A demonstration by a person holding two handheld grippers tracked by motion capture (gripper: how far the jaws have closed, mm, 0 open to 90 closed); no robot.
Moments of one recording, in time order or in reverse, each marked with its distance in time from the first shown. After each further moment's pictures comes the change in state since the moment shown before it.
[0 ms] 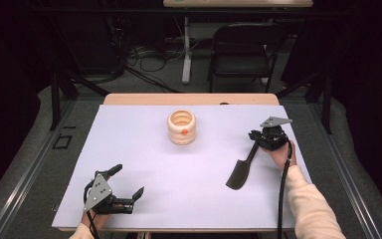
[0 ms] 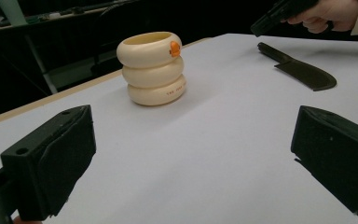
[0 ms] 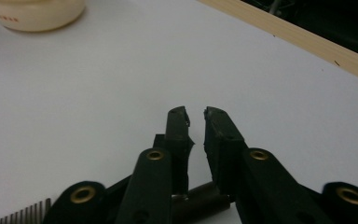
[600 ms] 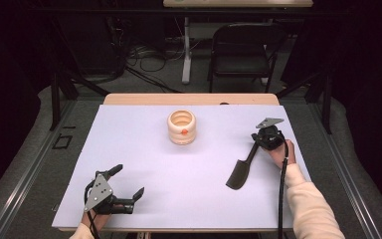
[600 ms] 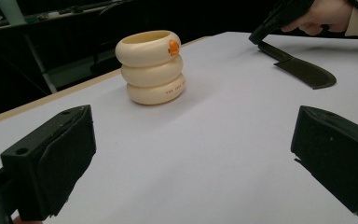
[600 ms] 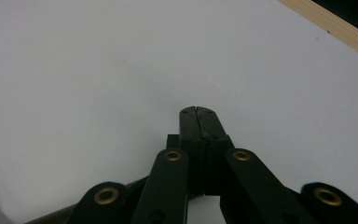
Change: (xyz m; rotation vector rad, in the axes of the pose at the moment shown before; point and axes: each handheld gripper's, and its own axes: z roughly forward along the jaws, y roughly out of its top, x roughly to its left) left arm -0.001 0.000 0.000 0.007 -0.002 0.004; right arm -0.005 -0.006 0.018 0.139 -0.075 -0.062
